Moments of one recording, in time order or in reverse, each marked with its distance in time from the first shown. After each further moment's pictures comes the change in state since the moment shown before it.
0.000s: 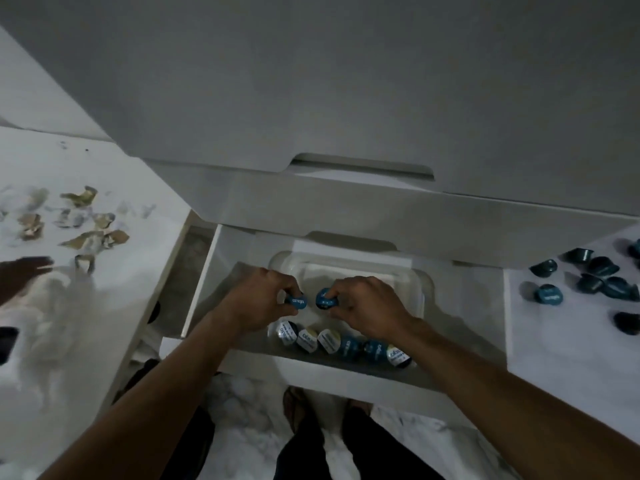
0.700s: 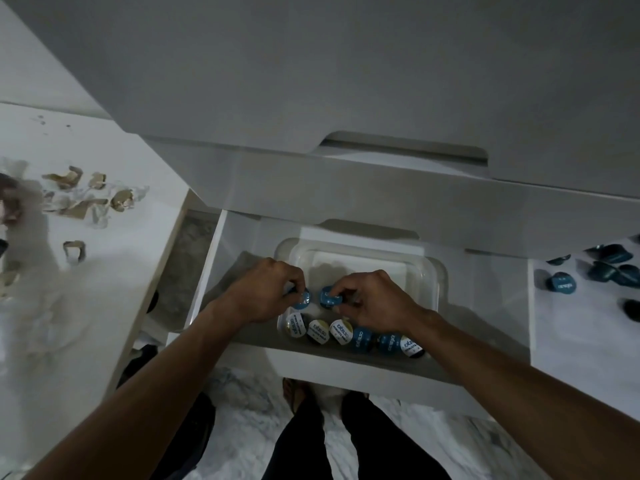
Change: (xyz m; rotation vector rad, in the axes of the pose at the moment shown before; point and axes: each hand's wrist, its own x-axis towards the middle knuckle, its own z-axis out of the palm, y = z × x) left_hand 0.004 -0.022 0.009 -0.072 0.011 0.102; right_hand 0.005 0.006 0.017 0.229 -0.130 0.021
